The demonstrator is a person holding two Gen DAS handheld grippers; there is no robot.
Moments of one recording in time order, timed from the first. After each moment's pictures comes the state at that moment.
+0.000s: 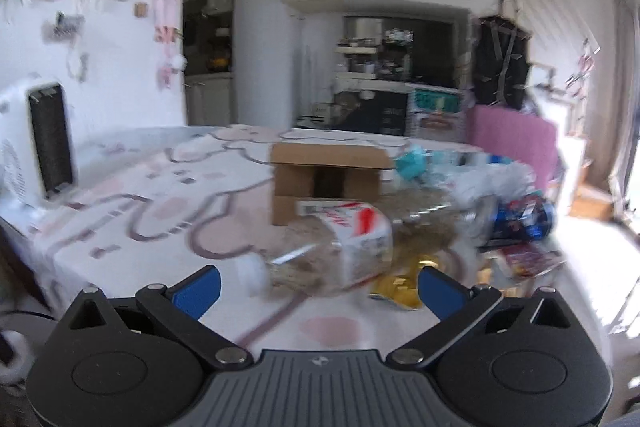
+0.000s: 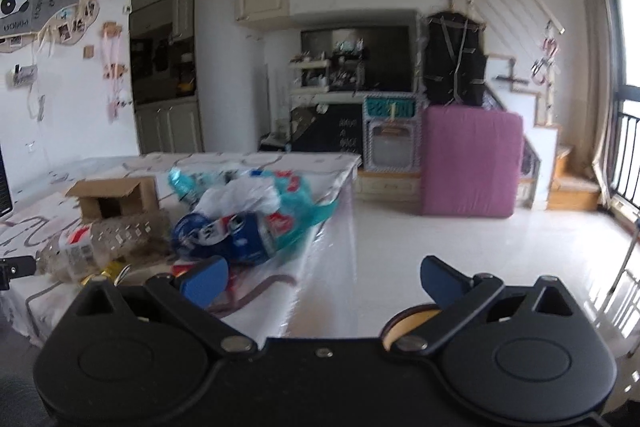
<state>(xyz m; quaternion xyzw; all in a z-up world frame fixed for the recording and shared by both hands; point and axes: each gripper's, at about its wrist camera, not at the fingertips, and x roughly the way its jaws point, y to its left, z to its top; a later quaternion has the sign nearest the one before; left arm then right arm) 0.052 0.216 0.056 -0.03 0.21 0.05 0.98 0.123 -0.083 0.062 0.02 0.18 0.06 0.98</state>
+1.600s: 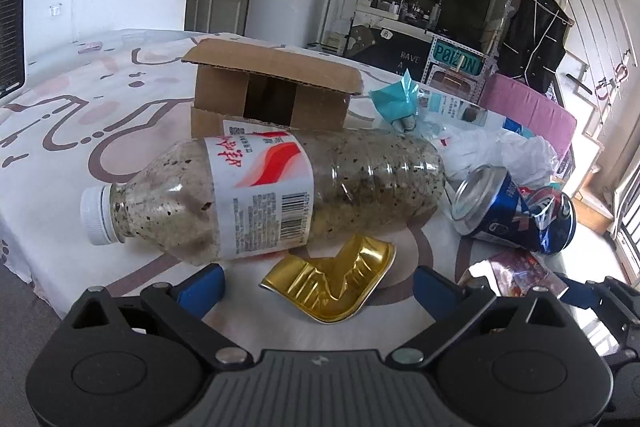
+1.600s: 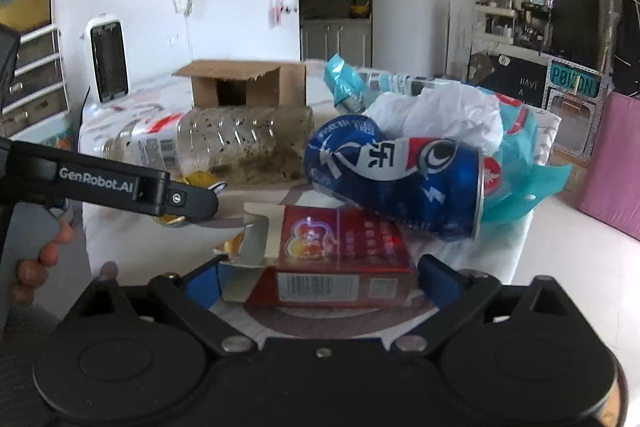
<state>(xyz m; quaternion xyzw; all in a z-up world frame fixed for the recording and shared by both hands) 0.146 0.170 0.020 -0.12 0.32 0.09 0.94 0.224 -0.012 -0.001 -0.07 0.25 0.32 0.91</state>
